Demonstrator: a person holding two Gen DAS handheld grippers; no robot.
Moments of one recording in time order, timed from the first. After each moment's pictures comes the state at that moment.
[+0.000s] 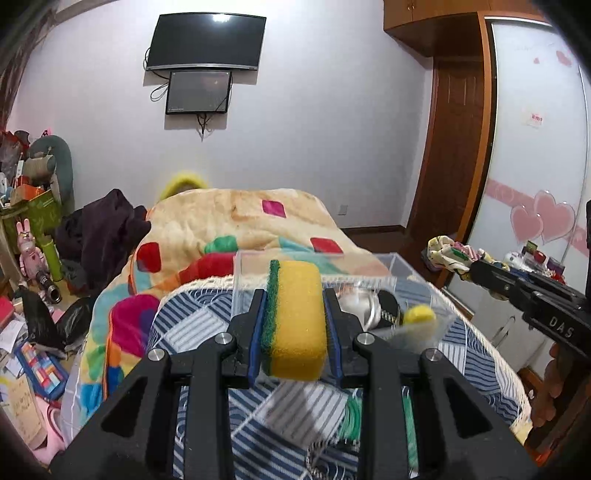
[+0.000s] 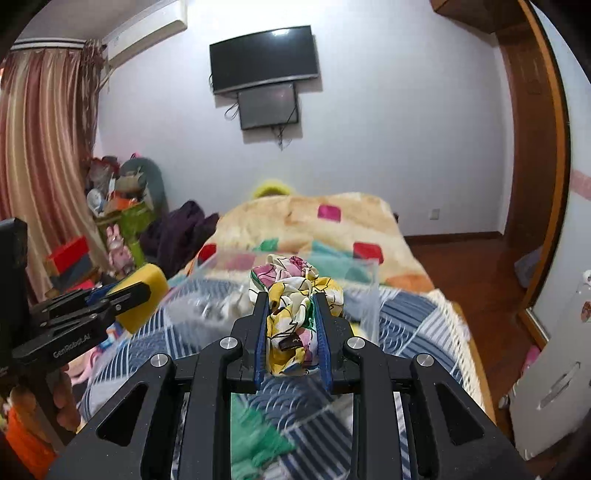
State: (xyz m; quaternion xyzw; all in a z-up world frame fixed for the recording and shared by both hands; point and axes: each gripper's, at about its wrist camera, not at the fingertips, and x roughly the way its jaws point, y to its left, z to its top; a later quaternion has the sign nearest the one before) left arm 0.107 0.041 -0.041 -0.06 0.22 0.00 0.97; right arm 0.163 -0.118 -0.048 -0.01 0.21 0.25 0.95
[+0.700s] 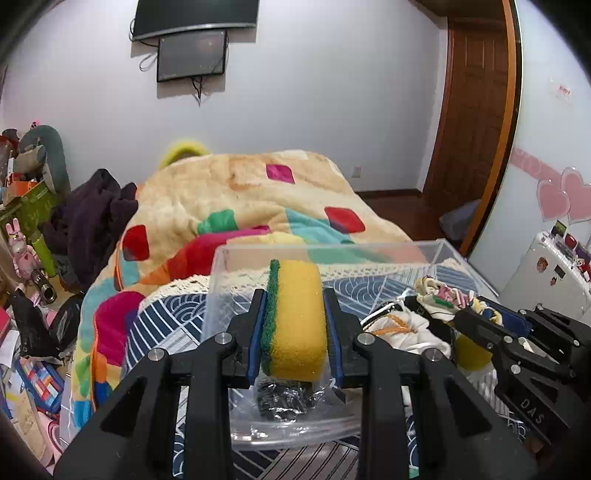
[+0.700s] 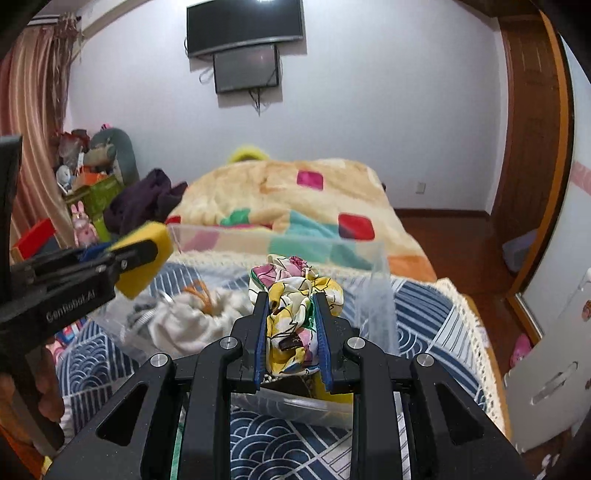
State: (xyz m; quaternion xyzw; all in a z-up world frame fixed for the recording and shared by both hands) left arm 0.218 0.037 -0.079 -0.04 0.31 0.02 0.95; right arm 0.219 -0.089 -0.093 -0.04 0.29 0.20 0.93
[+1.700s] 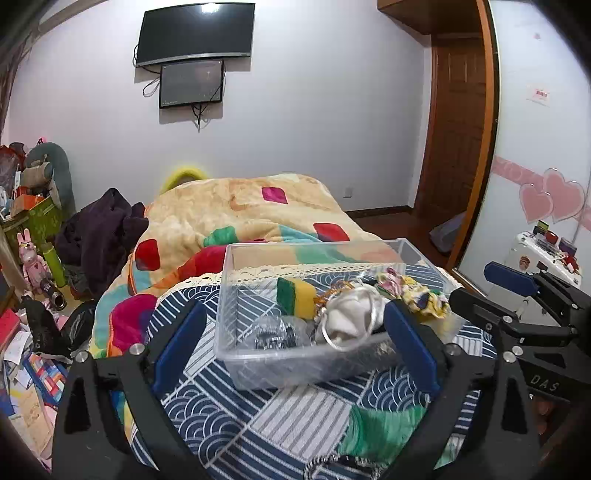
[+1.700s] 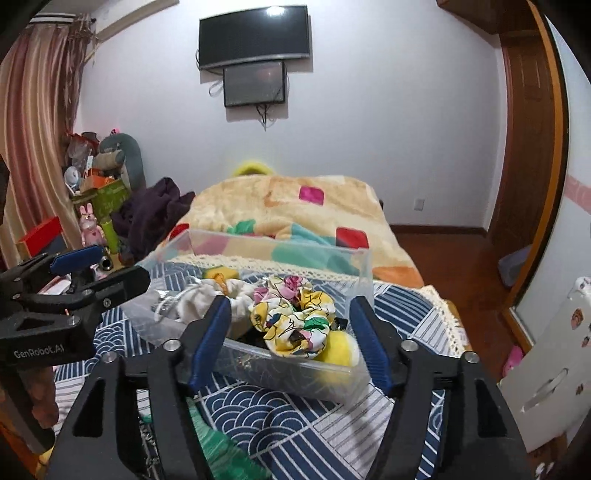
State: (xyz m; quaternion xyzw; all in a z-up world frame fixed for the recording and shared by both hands) left arm 0.128 0.021 -0.051 -0.03 0.25 0.01 0.97; right arm 0.175 -0.110 -0.060 -0.06 0.24 0.21 0.95
